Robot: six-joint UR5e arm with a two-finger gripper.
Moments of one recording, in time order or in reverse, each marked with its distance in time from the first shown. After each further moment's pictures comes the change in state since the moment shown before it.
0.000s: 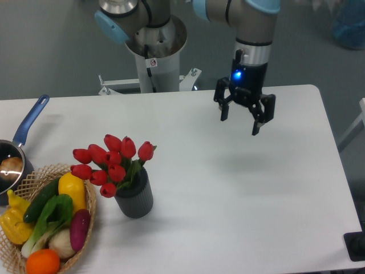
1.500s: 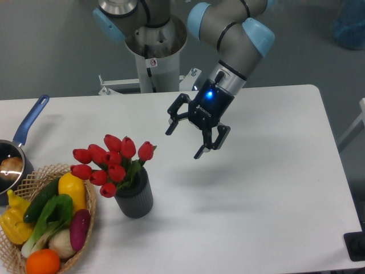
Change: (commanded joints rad) arm -0.023 -0.051 -0.021 -0.088 -0.552 -0.038
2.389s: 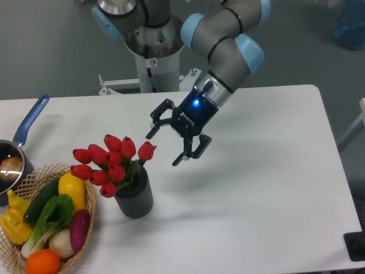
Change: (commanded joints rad) arm -0.090 -0.083 0.034 0.018 -0.045 0.002
